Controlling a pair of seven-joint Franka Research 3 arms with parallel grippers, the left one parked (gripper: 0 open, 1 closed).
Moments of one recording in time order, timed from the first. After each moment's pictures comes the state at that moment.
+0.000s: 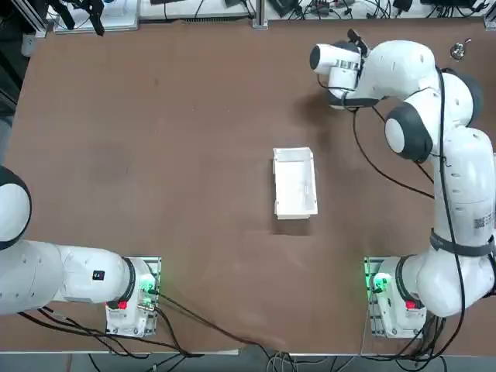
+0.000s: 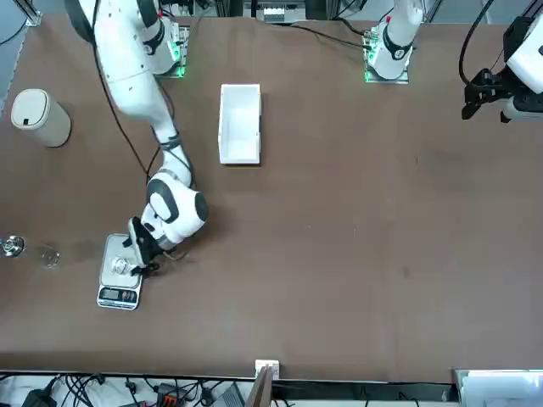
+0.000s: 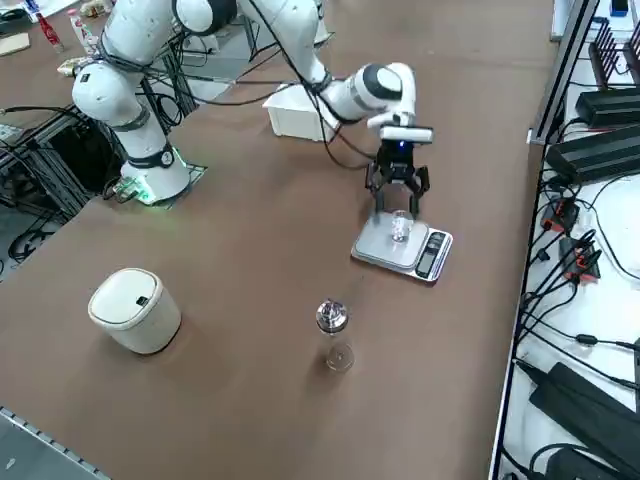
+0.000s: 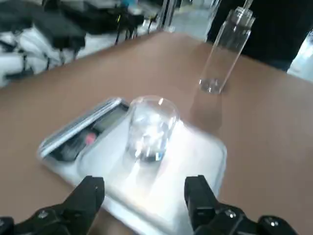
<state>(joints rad) 0.47 0.84 -0.11 -1.50 -1.02 1.96 2.01</state>
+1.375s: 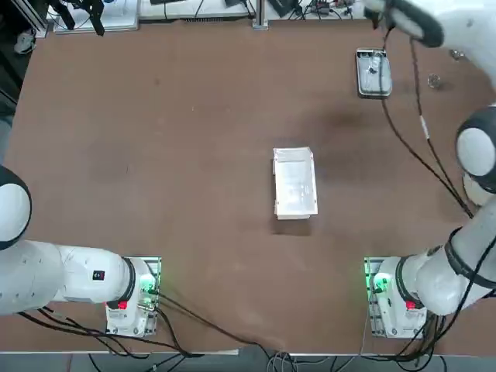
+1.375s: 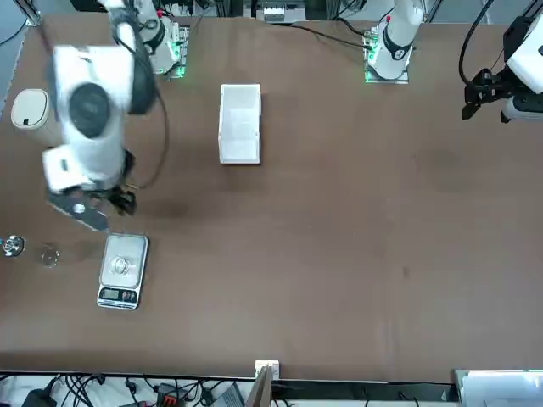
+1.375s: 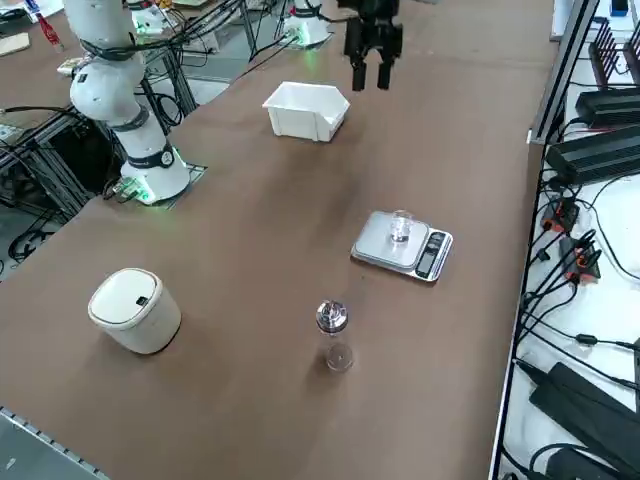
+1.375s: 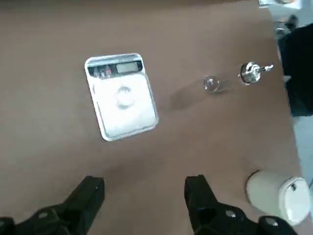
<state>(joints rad) 0.35 0.26 -0.11 -1.48 -0.37 1.67 0.56</state>
